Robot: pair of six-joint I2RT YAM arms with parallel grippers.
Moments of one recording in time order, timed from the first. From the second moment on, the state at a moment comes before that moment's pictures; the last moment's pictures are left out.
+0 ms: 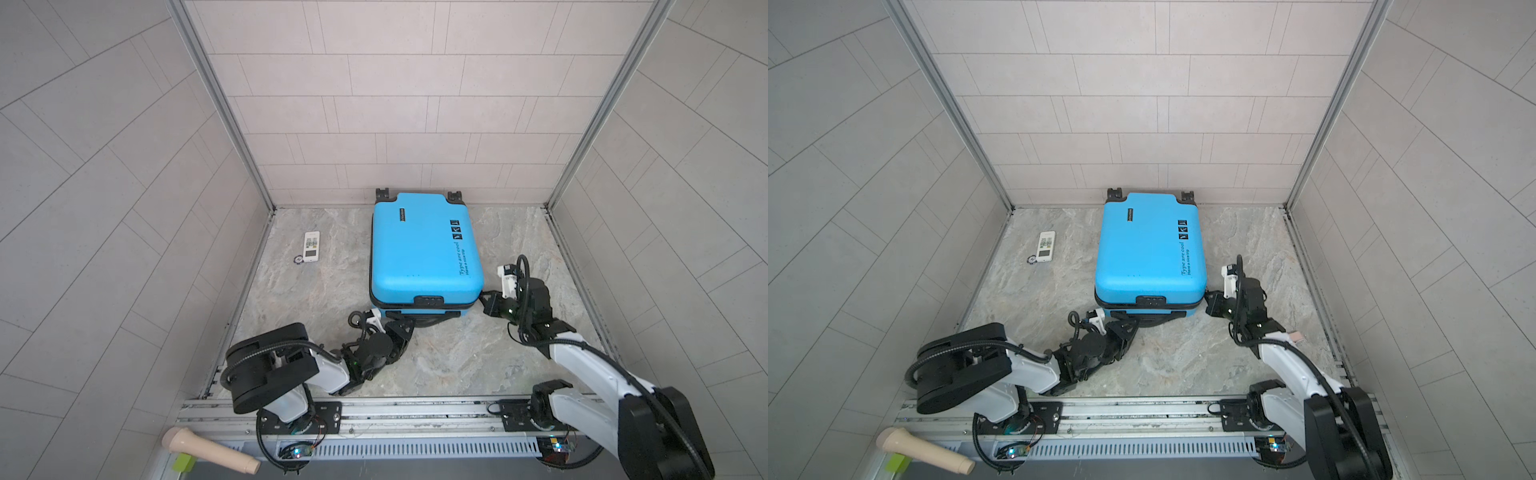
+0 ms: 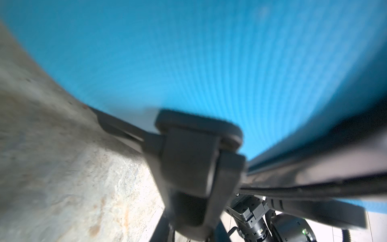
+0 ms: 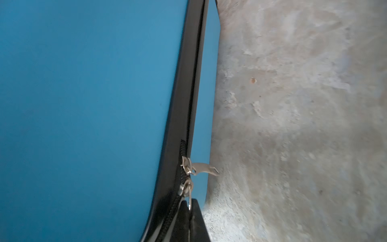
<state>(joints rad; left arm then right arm) -1.10 1.50 0.21 0.96 -0.38 -1.70 0.13 1.08 0.42 0.05 -0.37 0.43</state>
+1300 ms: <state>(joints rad) -1.06 1.25 0.45 0.26 -0.34 -1.53 0.03 1.06 0.66 -0.06 -0.12 0.39</state>
